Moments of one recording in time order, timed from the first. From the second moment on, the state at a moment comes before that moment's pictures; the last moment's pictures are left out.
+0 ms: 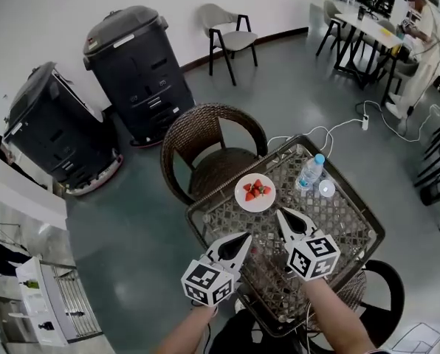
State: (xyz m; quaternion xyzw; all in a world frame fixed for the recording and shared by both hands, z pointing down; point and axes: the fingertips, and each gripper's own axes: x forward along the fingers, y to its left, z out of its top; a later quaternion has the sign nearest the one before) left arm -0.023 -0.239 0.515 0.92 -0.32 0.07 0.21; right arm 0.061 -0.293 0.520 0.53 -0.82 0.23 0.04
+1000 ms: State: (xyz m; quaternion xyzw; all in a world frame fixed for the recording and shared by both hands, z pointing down) left arm 0.029 -0.150 0.377 0.96 -0.26 0.05 0.11; right arm 0.078 -0.155 0.347 0.49 -0.87 0.05 -0.01
